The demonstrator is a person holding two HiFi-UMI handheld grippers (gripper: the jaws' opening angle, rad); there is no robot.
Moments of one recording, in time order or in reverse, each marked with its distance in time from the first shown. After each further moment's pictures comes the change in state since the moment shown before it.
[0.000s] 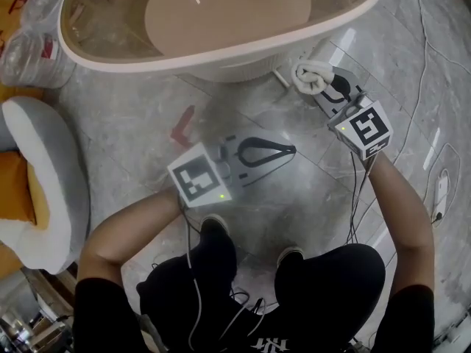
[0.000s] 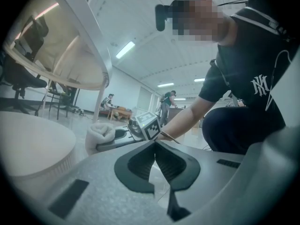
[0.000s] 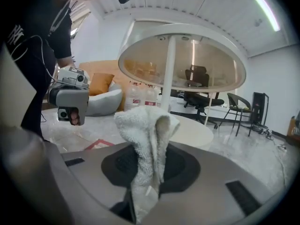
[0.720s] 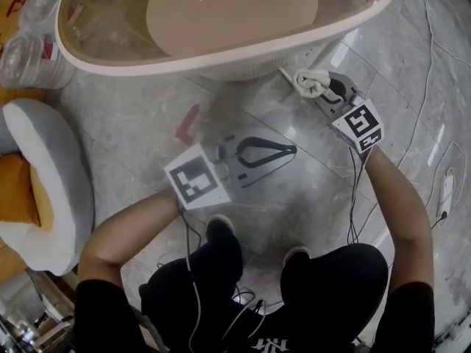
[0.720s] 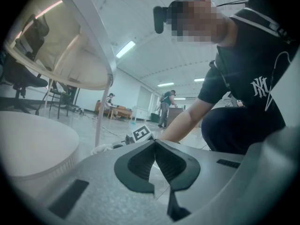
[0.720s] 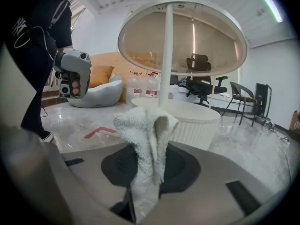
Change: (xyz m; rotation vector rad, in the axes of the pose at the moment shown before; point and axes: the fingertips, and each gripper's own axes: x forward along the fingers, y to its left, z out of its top) left arm -0.014 0.006 -0.003 0.009 0.010 -0.009; right arm 0.026 0.008 -0.069 0.028 0.100 0.032
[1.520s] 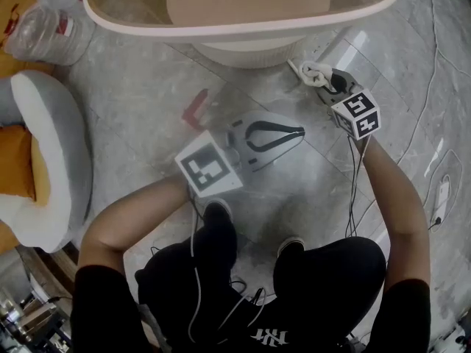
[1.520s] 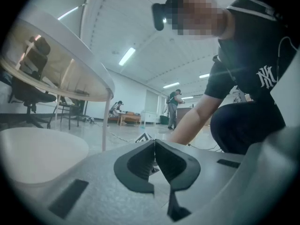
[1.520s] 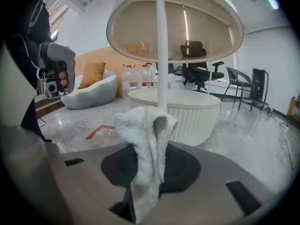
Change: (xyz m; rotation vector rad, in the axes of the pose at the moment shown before) left arm -0.004 -0.009 0.018 0.064 -0.032 0.145; right arm 0.007 0.007 -0.018 0.112 0.117 0.002
